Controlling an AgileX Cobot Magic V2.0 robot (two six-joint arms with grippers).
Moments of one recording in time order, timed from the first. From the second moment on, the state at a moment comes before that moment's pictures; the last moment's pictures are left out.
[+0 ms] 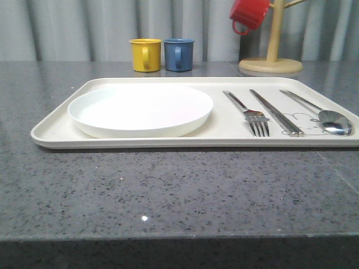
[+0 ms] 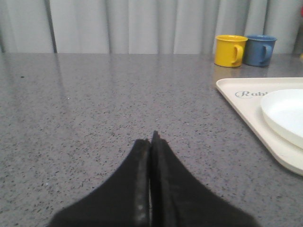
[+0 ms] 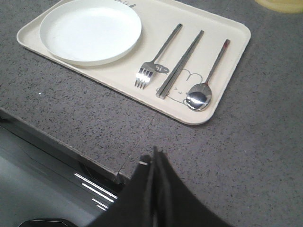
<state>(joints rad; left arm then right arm) -0.04 0.00 -0.06 -0.03 0.22 0.00 0.32 0.35 -0.81 0.12 1.07 -0.13</state>
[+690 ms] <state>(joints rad) -0.01 0.00 0.00 -0.02 0.02 0.00 0.32 0.35 -0.81 0.12 1.07 -0.13</state>
